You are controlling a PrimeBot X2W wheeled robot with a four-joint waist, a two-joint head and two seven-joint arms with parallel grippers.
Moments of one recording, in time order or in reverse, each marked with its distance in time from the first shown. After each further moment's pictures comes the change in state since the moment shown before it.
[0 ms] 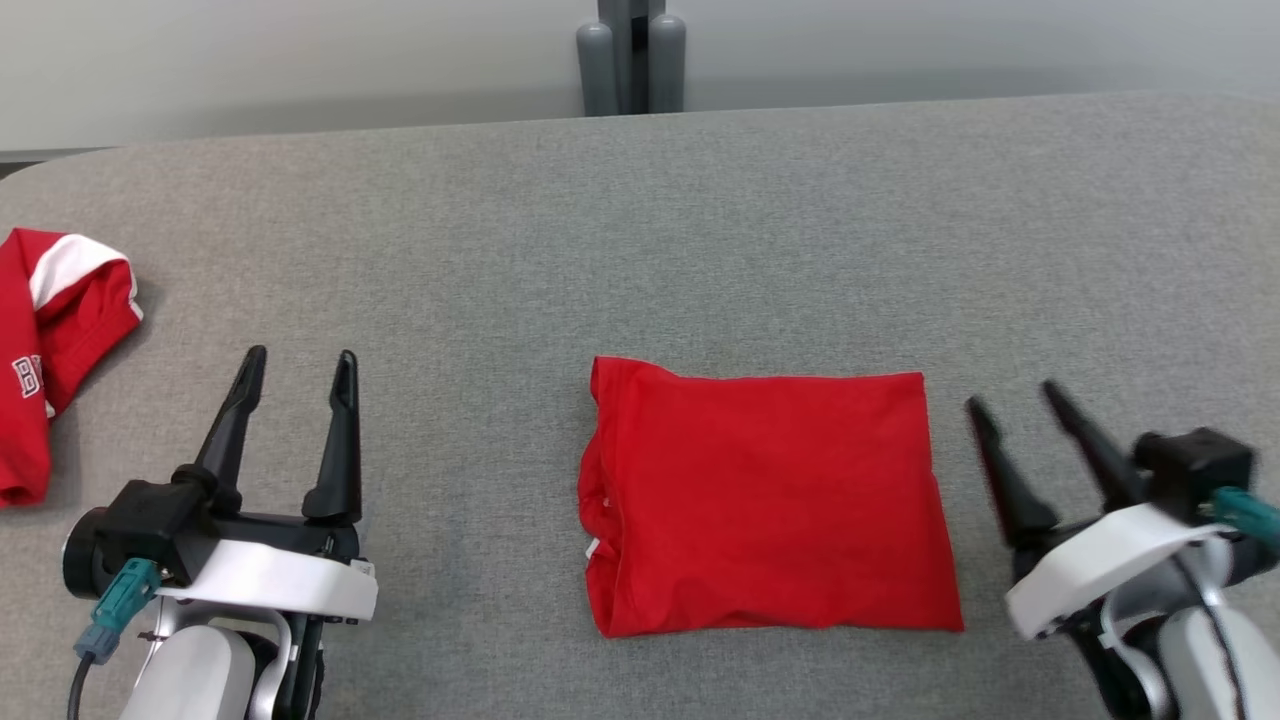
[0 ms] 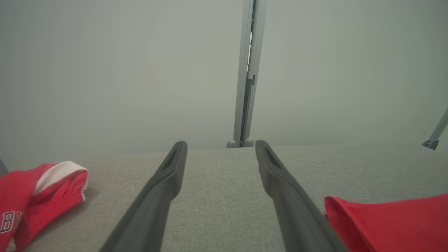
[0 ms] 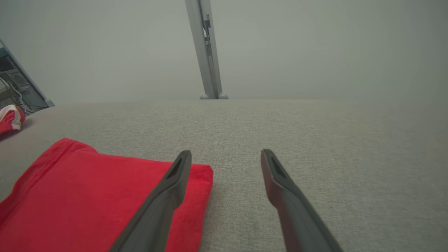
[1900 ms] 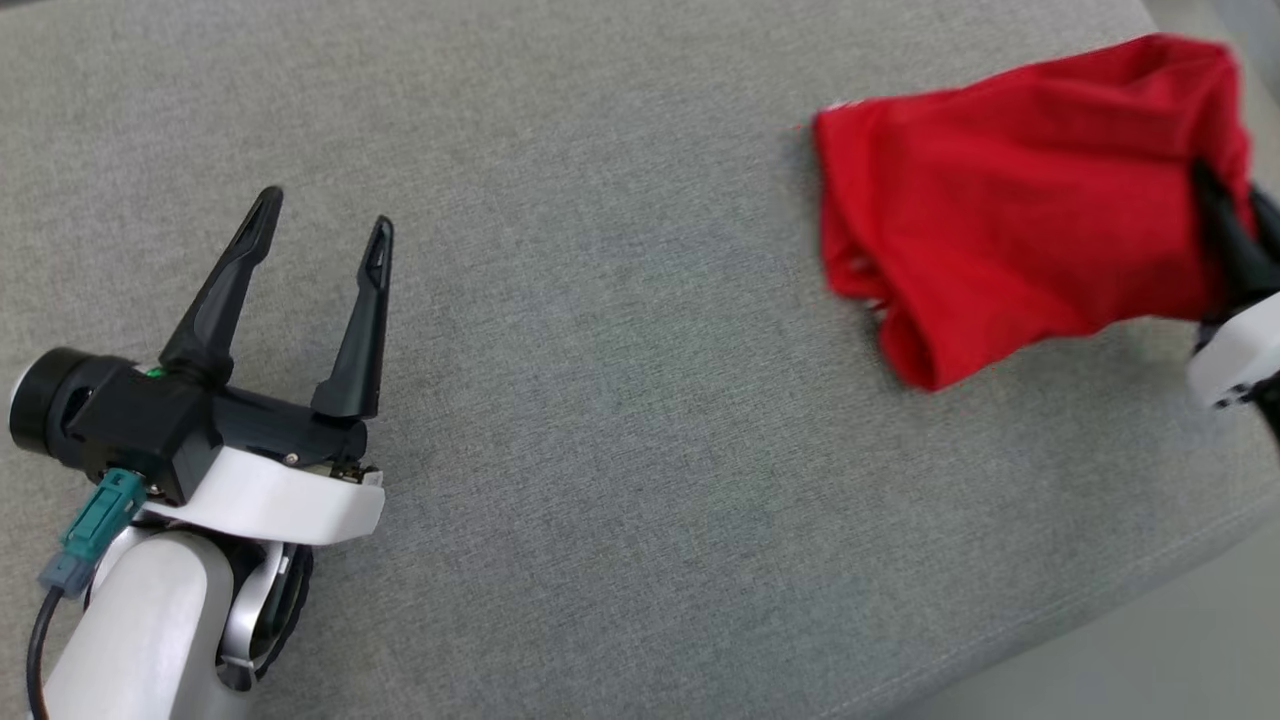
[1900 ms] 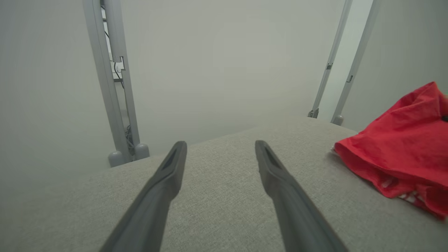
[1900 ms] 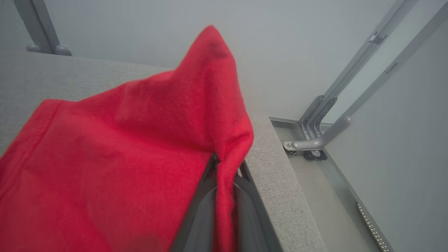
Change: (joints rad) left arm -0.136 0.090 -0.071 -0.241 0.077 0.011 0.135; right arm -0.418 -0.253 0.101 0.331 0.061 0.000 -0.070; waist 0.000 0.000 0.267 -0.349
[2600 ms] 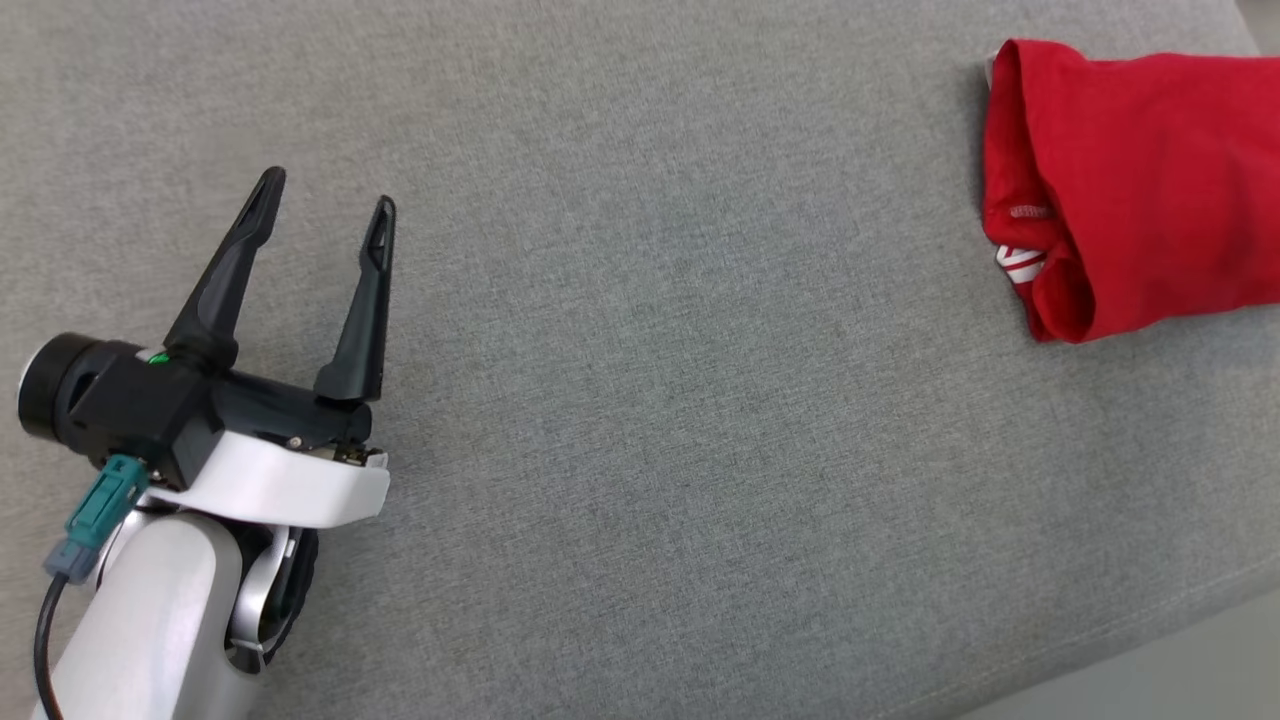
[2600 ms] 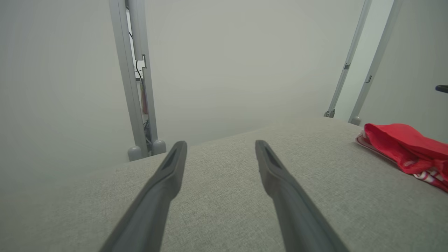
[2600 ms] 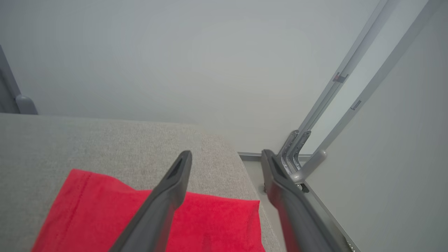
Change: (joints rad) left arm -0.047 -0.009 -0.020 0.043 -0.008 -0.006 -0.036; right arm -0.256 -0.017 -0.064 0.305 -0.050 0.000 -0.152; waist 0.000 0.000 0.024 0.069
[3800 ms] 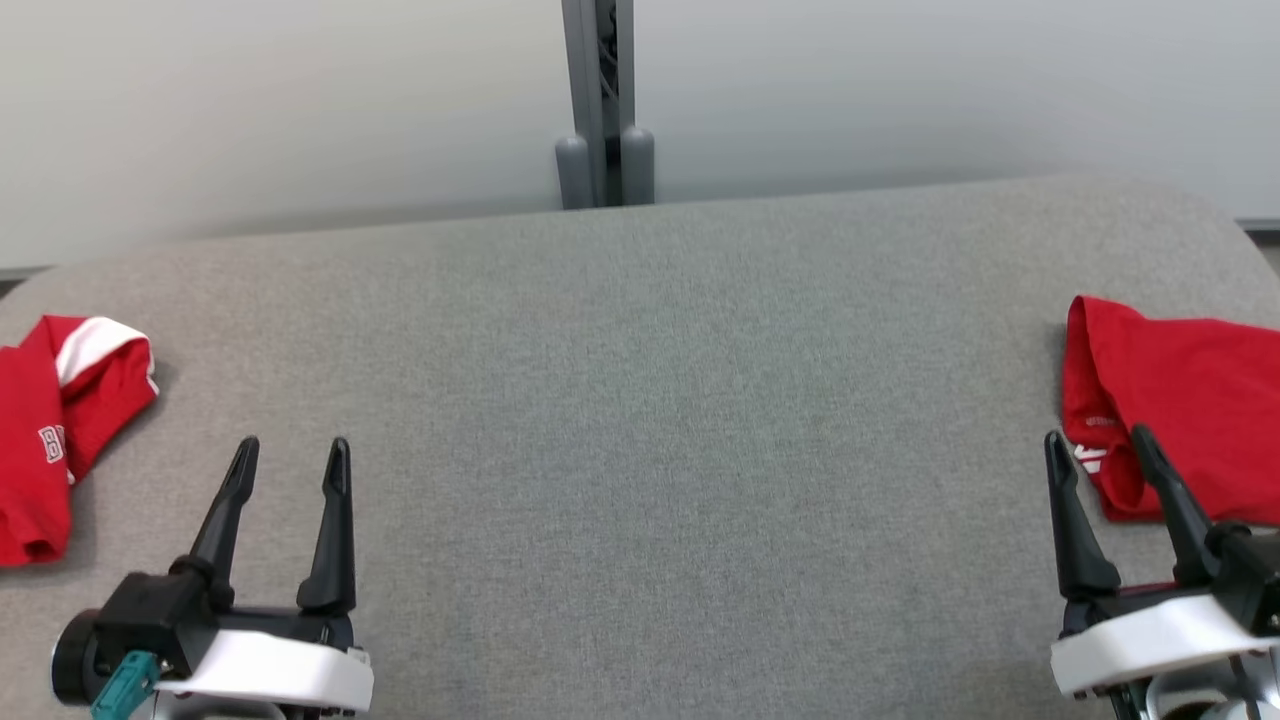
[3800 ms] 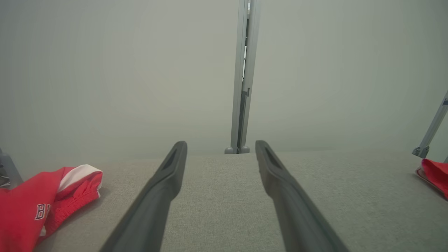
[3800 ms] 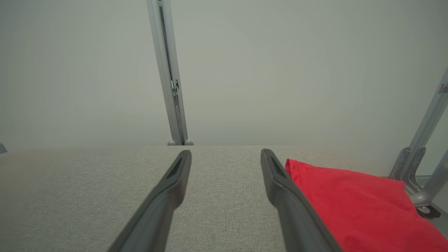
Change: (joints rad) left arm 0.354 -0.045 0.071 0.055 -0.091 0.097 -0.058; right arm 0.846 0.409 -0.214 -0.782 -0.214 0.000 0.136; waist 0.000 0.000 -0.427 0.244
